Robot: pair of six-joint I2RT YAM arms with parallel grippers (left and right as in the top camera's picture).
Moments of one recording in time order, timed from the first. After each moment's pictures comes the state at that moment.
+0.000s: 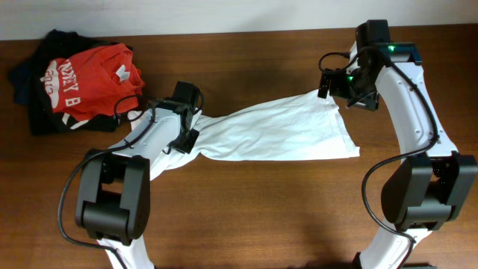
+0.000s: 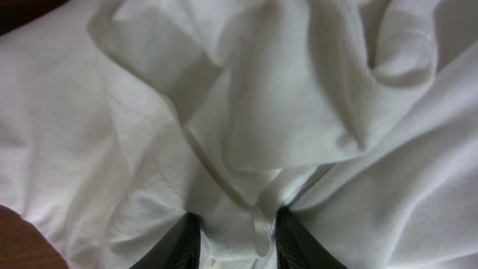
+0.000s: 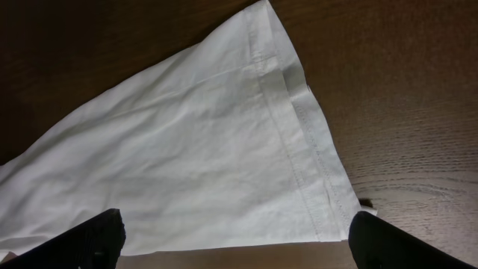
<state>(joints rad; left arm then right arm) -0.26 1.98 1.32 -0.78 -0.26 0.19 -0.01 1.95 1.79 -1.15 -0.13 0.25</state>
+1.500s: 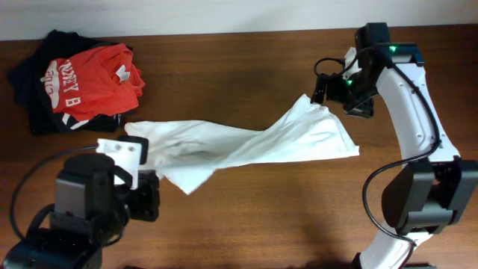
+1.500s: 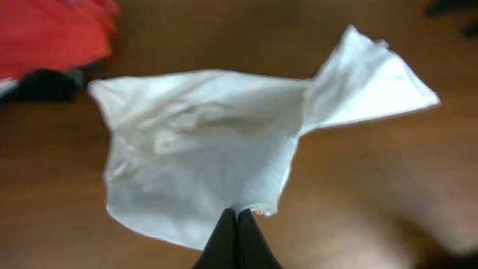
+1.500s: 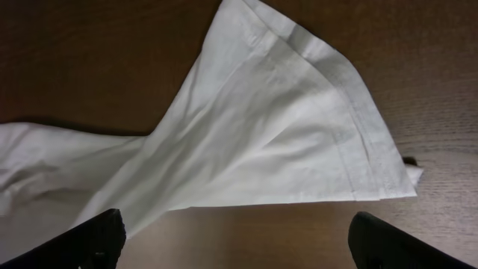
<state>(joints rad) -0.26 0.88 1.34 -1.28 0.09 -0.16 0.00 1.93 1.79 -1.25 -0.26 0.25</state>
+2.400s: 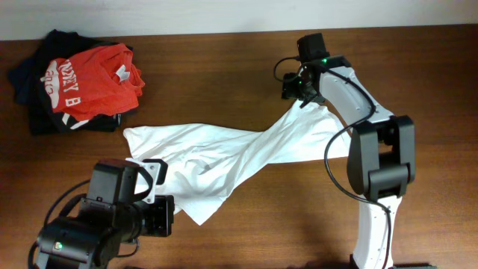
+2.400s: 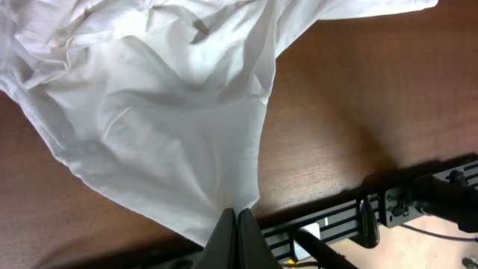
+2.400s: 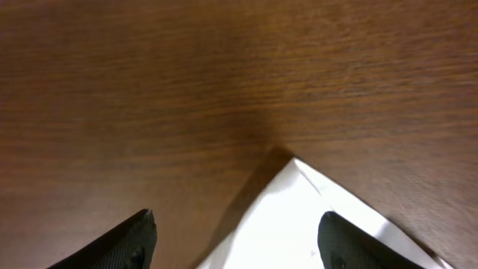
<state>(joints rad) -0.26 0.88 1.14 -1.39 0.26 -0.25 0.18 2.25 1.79 -0.74 -0.02 0.32</state>
